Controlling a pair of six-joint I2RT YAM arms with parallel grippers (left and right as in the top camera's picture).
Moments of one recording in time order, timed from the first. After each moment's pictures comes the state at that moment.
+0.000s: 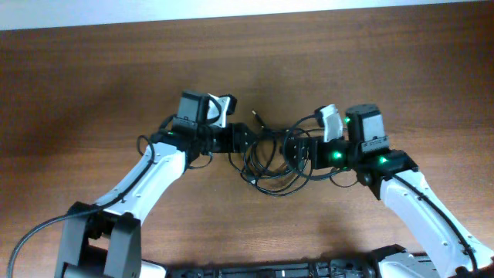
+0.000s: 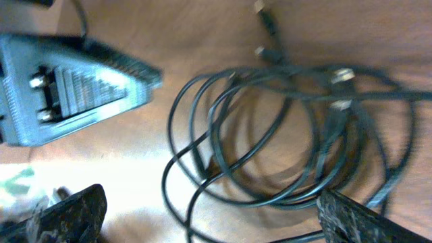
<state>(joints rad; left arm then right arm) -0.35 1.61 0.95 -0.30 0.57 -0.36 0.23 1.25 0.70 -0.35 -0.62 0.31</state>
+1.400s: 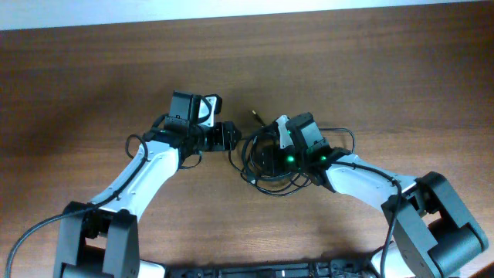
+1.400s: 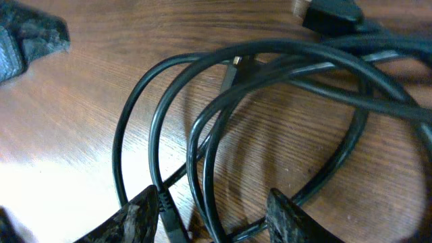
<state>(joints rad) -0.29 1.62 0.95 -0.36 0.40 -0.30 0.49 1.65 0.70 0.04 -0.42 0.46</state>
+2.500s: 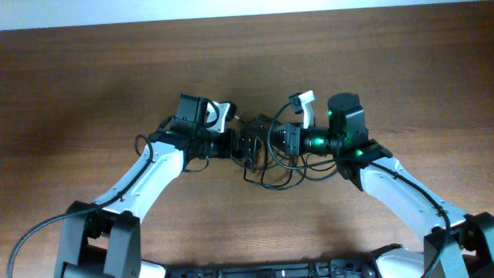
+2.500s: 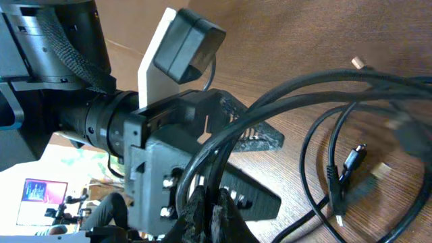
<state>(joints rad) -0.33 1.62 0.95 -0.39 0.63 -0.29 0.30 1.43 0.70 0.16 -0.90 0.61</state>
